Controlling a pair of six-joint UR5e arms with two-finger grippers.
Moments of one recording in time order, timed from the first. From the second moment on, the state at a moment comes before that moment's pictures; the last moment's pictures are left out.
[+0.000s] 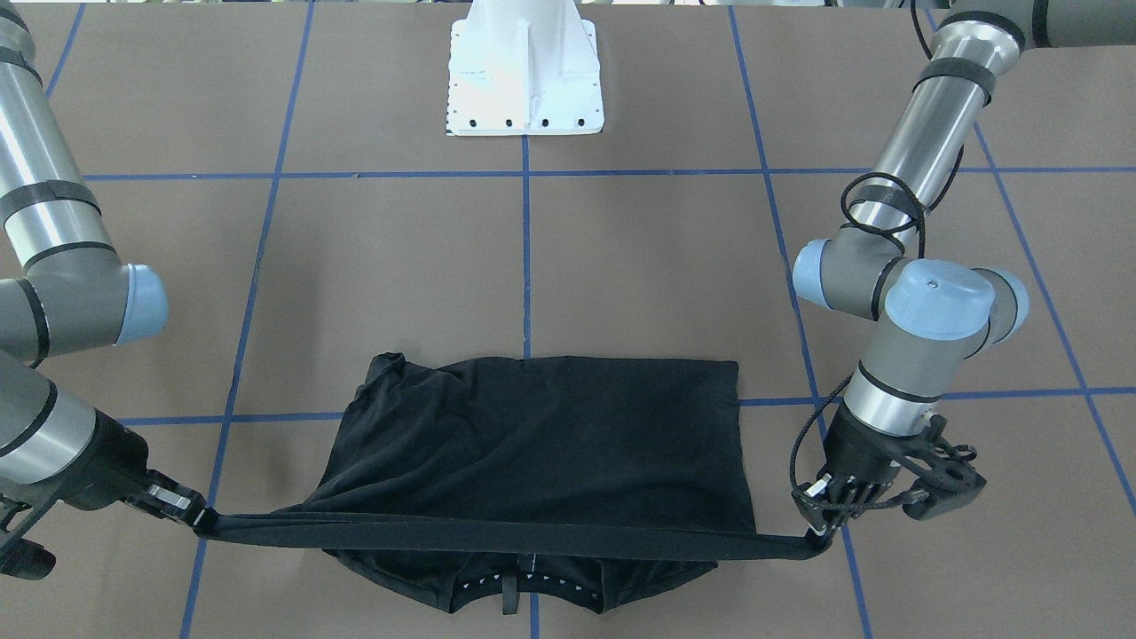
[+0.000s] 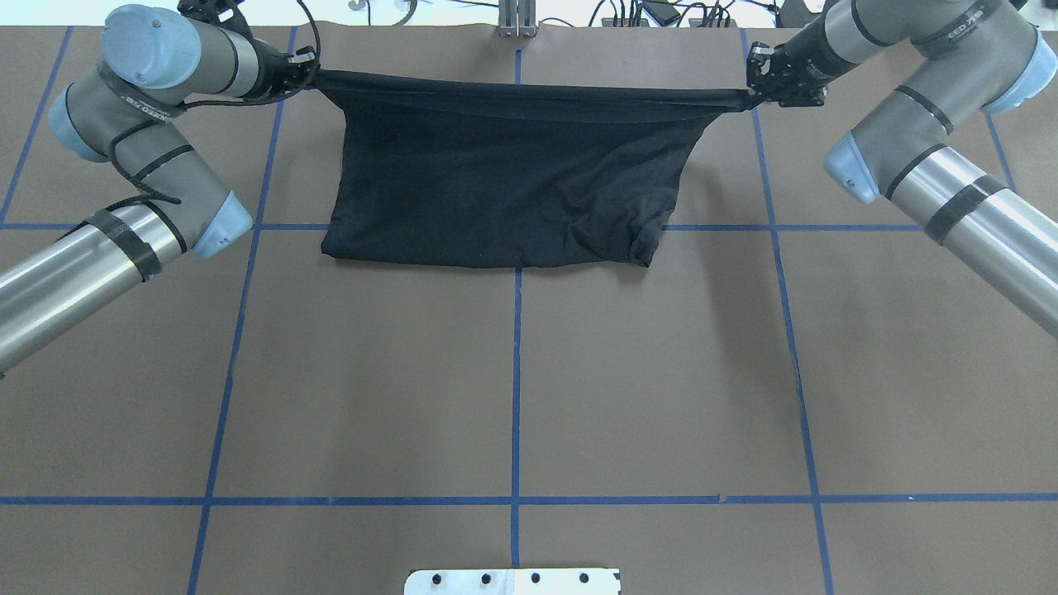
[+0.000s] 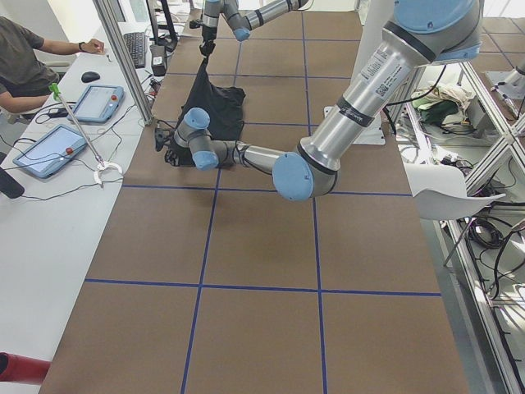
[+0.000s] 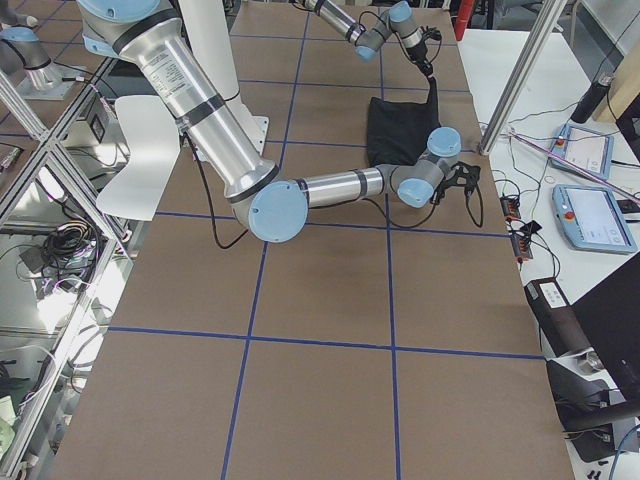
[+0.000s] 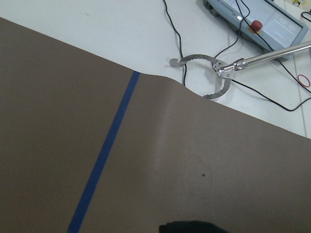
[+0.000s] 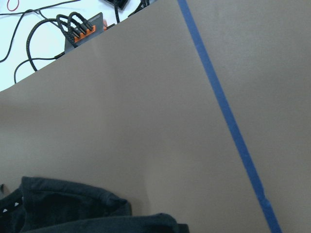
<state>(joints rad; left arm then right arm) -0.93 -2.27 -1.04 -2.50 -1.77 -1.40 1.07 -0.92 1.09 -0.82 2.25 1.33</state>
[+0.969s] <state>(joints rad) -0.86 -2.29 -1.05 -2.51 -1.77 -1.53 1.01 -0.87 1.10 -0.82 2.23 1.40</state>
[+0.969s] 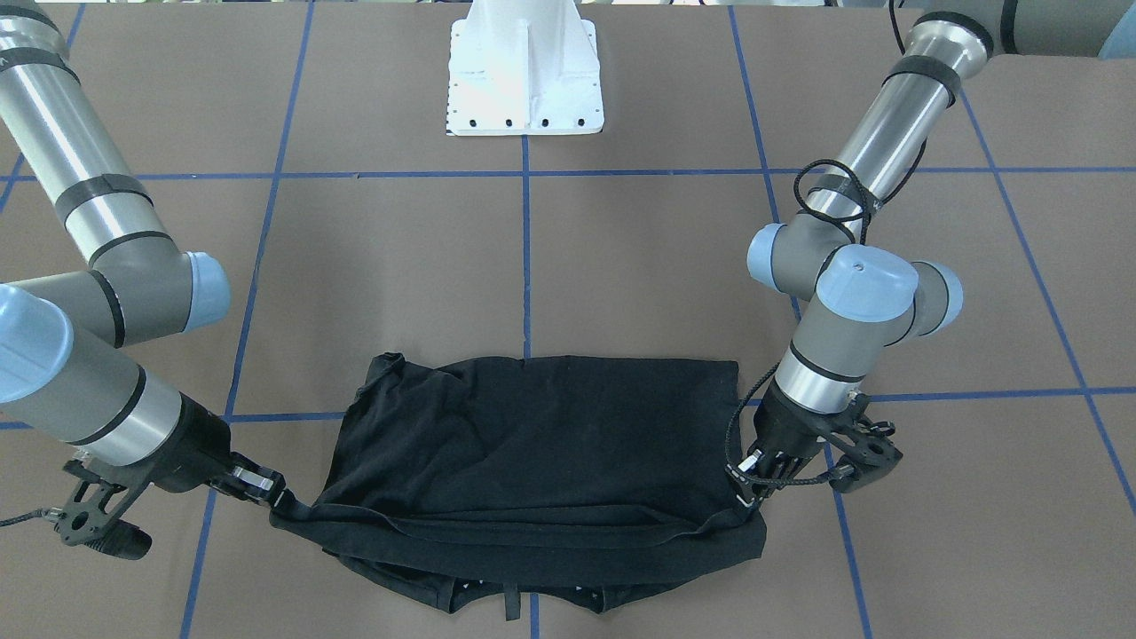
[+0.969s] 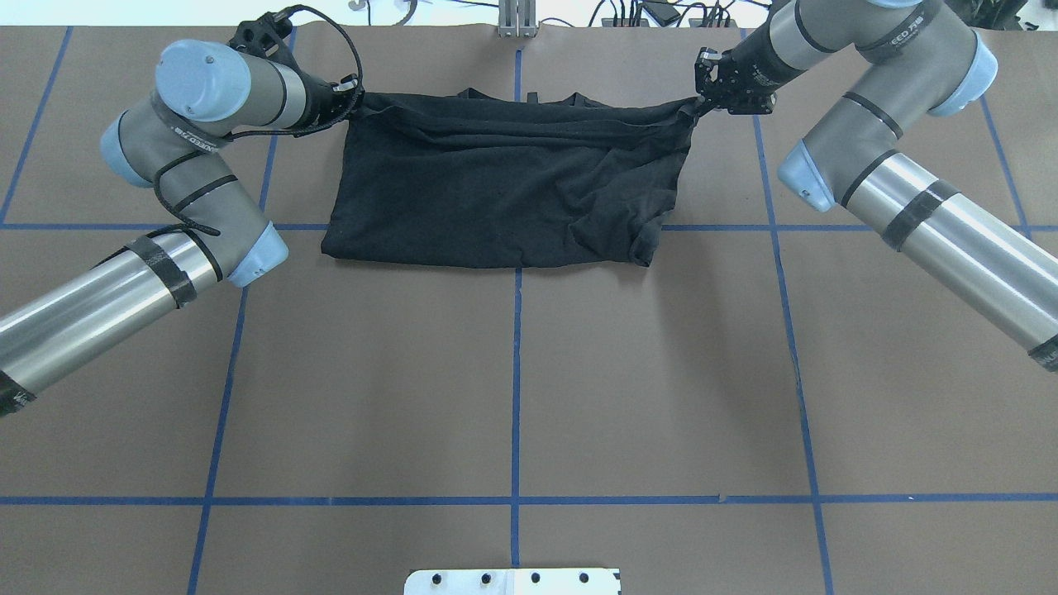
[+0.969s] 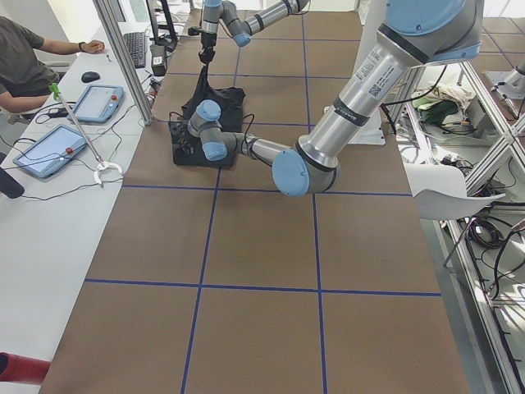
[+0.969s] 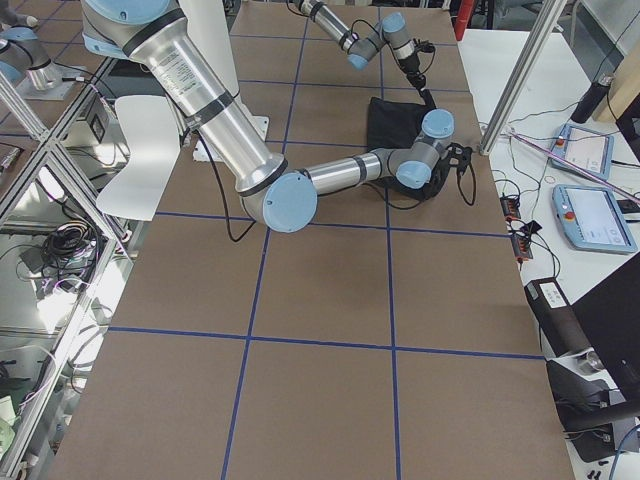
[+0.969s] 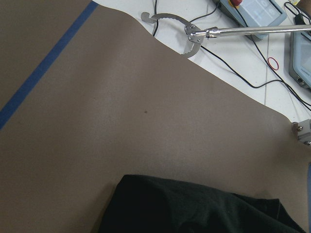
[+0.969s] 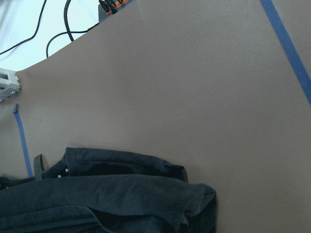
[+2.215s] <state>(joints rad) -0.86 -2.28 -1.04 -2.51 -1.77 -1.51 1.01 -0.89 1.10 -0.82 2.22 1.39</state>
